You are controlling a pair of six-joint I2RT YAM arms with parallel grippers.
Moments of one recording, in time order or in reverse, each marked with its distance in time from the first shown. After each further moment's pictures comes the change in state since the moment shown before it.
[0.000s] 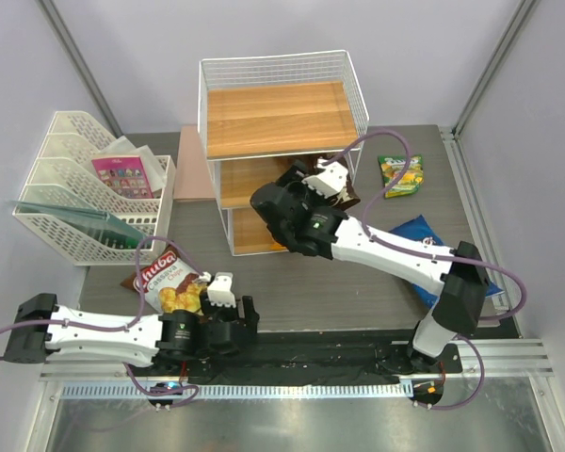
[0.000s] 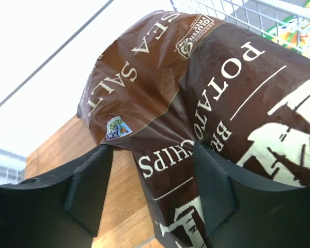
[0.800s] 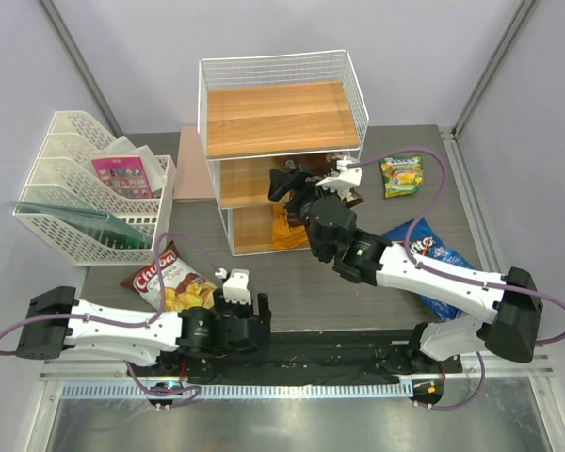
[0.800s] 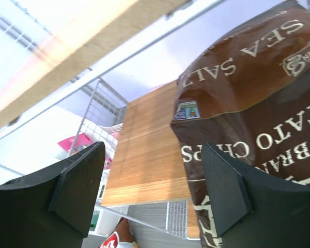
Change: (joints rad) left arm 0.002 0.203 0.103 0.080 -0.005 0.032; right arm 0.001 -0.330 -0.402 0.722 -0.488 -0.500
